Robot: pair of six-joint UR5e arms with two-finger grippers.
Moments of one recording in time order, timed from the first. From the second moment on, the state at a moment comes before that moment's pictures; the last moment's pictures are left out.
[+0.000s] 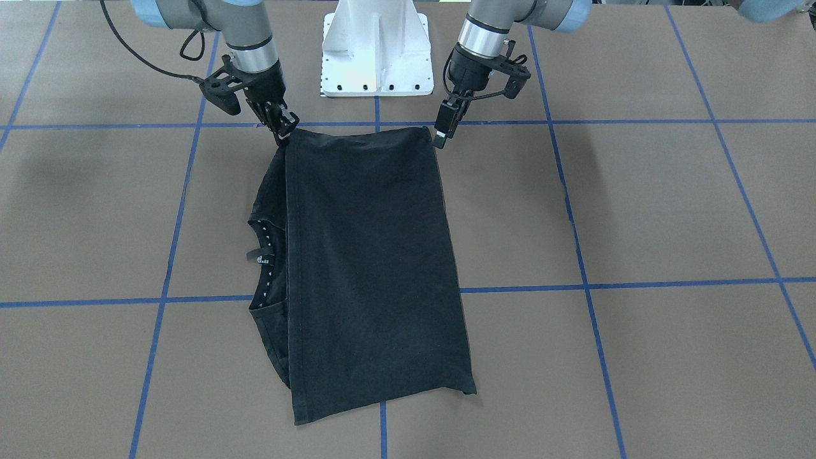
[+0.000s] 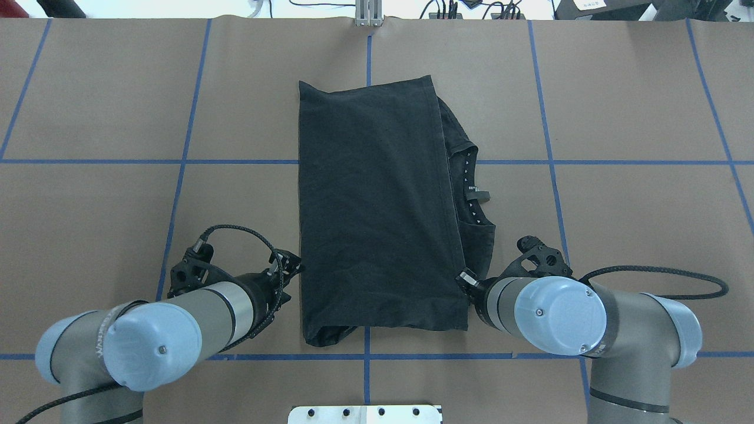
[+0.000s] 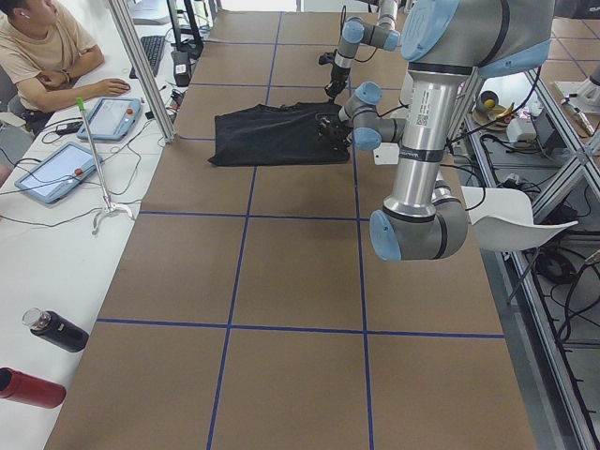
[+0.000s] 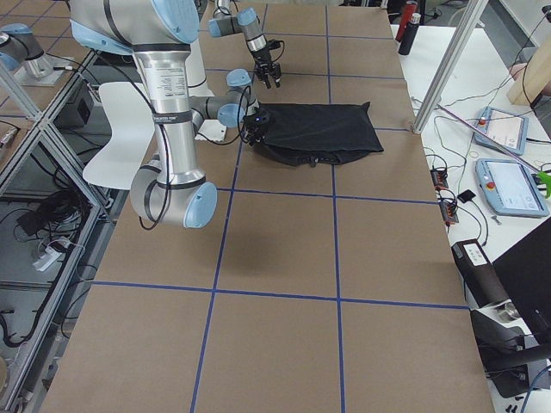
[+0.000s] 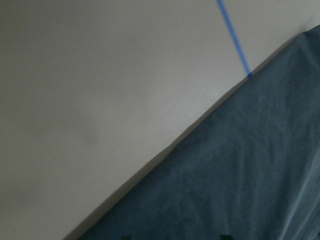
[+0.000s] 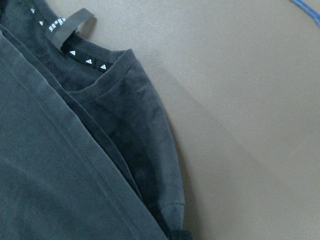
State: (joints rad) left arm -0.20 -1.86 -2.02 -1.93 -1.35 -2.45; right arm 0.26 -1.34 2.07 -1.46 1.54 2.15
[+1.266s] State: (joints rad) left arm -0.06 -1.87 -1.95 -1.94 -1.30 -2.51; right arm 0.26 -1.34 2.07 -1.46 1.54 2.15
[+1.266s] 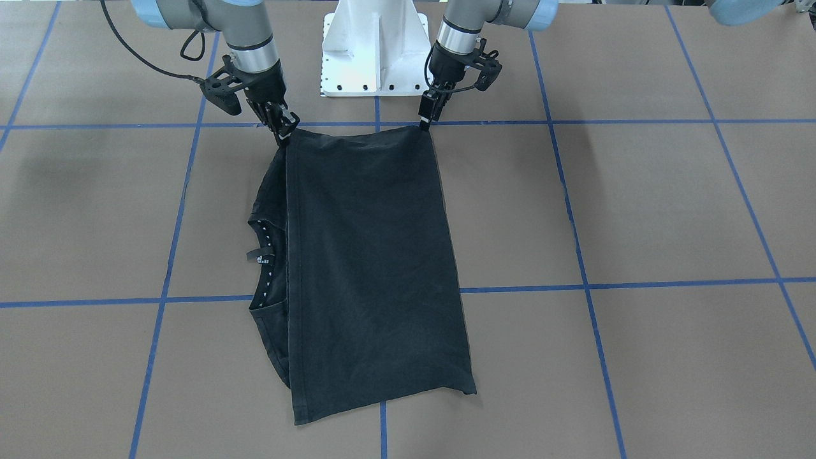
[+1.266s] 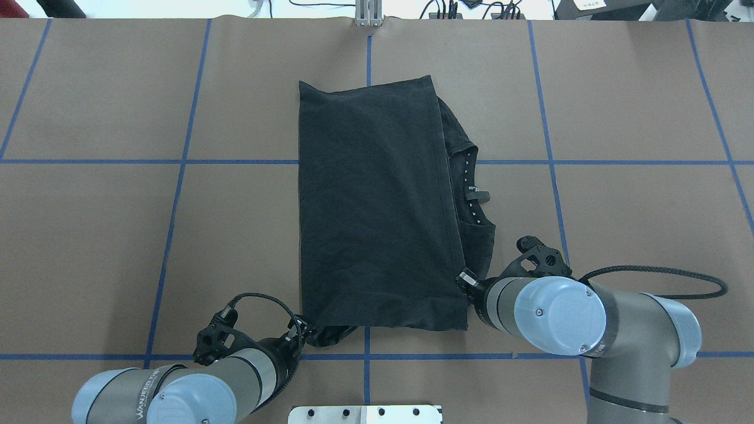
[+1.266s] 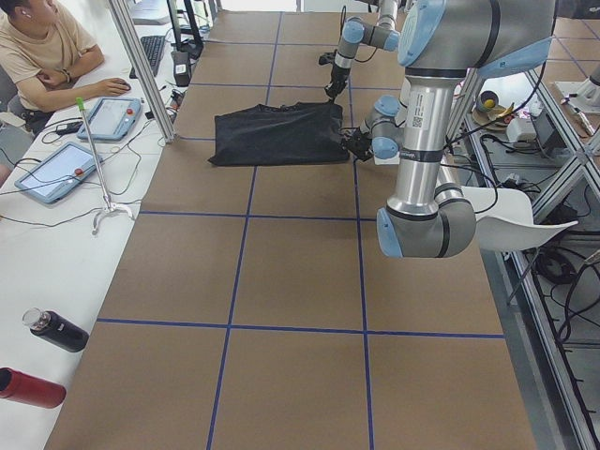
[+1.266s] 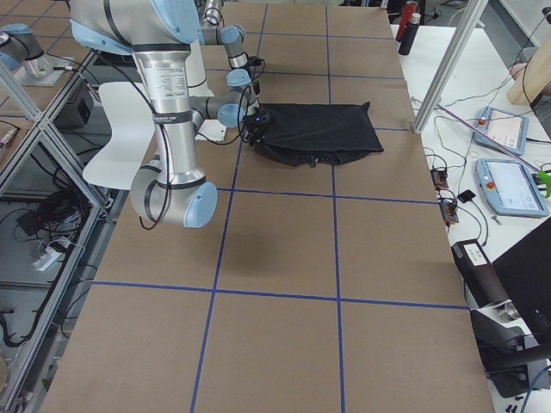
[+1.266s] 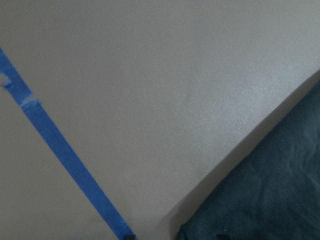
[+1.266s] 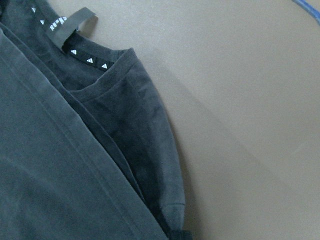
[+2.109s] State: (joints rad) left arm -0.06 -1.89 -1.91 -1.97 -1.24 -2.53; right arm 0.26 -1.34 2.07 -1.46 1.54 2.15
